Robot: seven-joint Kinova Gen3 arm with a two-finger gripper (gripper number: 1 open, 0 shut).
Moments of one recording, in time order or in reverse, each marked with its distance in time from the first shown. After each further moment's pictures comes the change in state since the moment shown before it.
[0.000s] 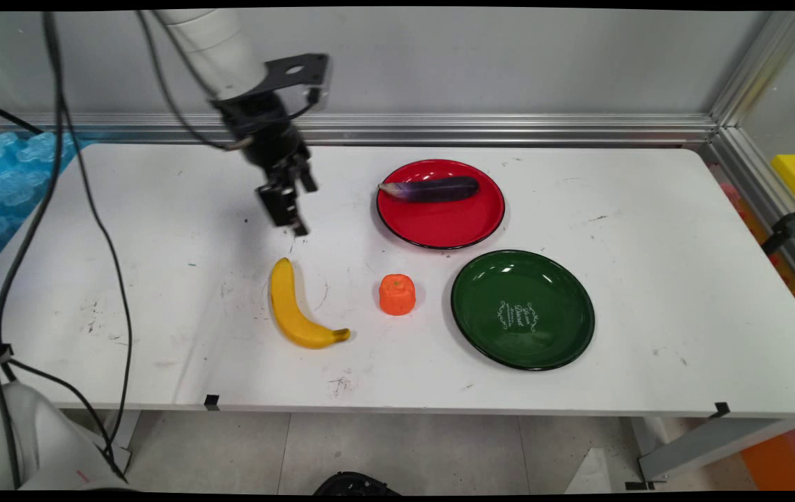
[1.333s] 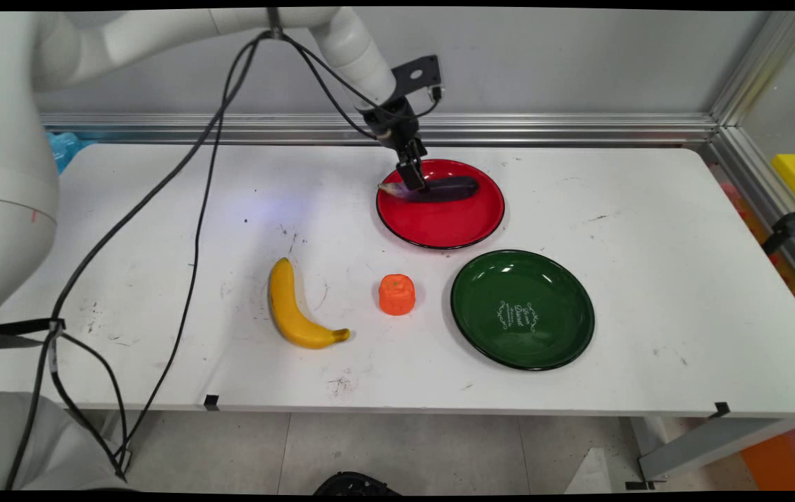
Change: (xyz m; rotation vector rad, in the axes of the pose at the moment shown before) arm 0.096 -0.149 0.133 0.154 0.203 0.004
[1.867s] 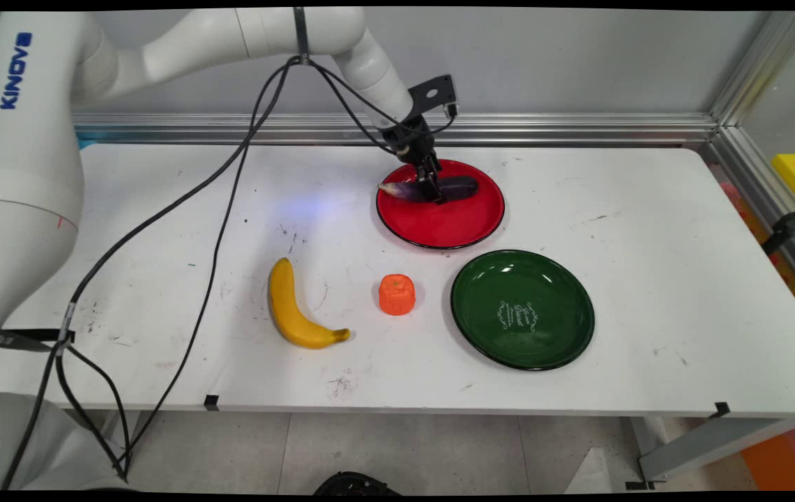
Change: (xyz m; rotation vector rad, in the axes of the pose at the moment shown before) arm 0.005 -0.007 0.046 -0.024 0.029 -0.032
